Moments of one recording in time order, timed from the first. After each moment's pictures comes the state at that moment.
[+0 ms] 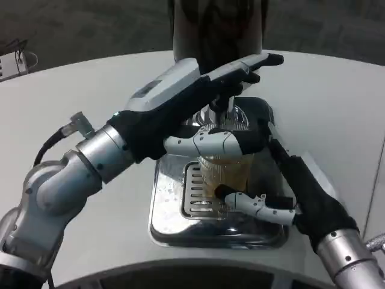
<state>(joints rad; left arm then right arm) -0.80 0.50 -0.13 0.25 0.18 -0.52 -0.43 -0.31 -0.15 0.10 -0.22 -0.36 0.20 0.10</state>
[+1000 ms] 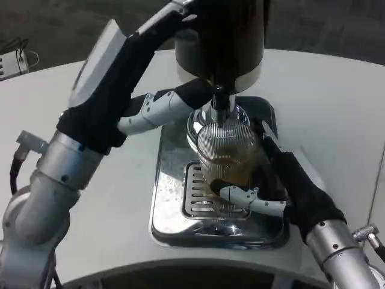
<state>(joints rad) -0.65 0.39 0.06 0.10 0.16 -0.58 -0.18 -0.39 -0.15 0.10 -0.08 -0.32 0.18 0.06</state>
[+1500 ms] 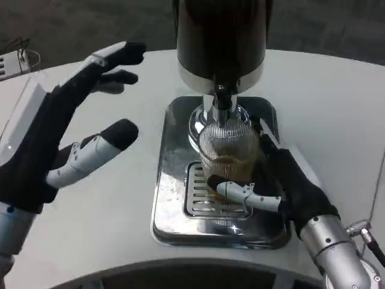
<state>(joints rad) -0.30 0.44 0.22 -0.16 0.11 -0.45 -0.17 -0.44 -0.14 0.11 -0.02 -0.32 0.17 0.04</state>
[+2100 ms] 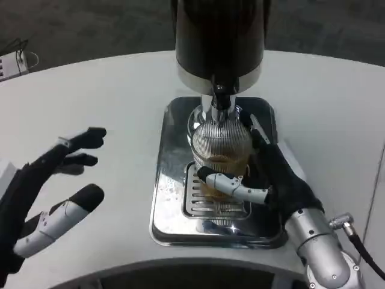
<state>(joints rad) 0.02 0.47 0.29 -0.18 0.10 -0.42 -0.18 -0.51 -0.09 0.12 0.11 -0.30 0.14 -0.02</state>
